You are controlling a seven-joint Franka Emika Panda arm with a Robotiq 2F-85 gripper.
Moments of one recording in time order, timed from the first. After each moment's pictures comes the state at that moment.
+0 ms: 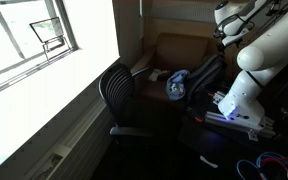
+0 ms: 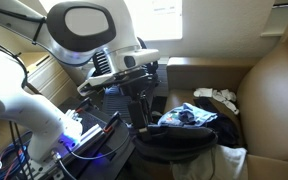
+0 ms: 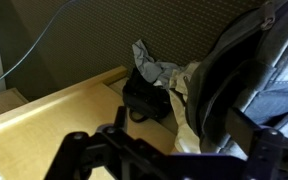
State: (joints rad) arm -0.56 -0.27 -0.46 -2.70 -1.05 2.32 0.67
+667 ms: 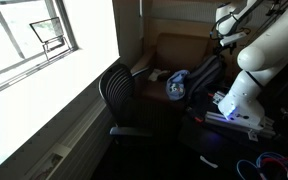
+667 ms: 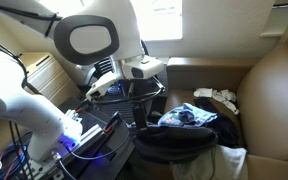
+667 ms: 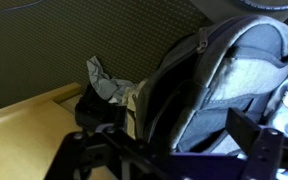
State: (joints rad) arm -0.54 -0.22 -0.49 -2.70 -0.76 2.41 0.42
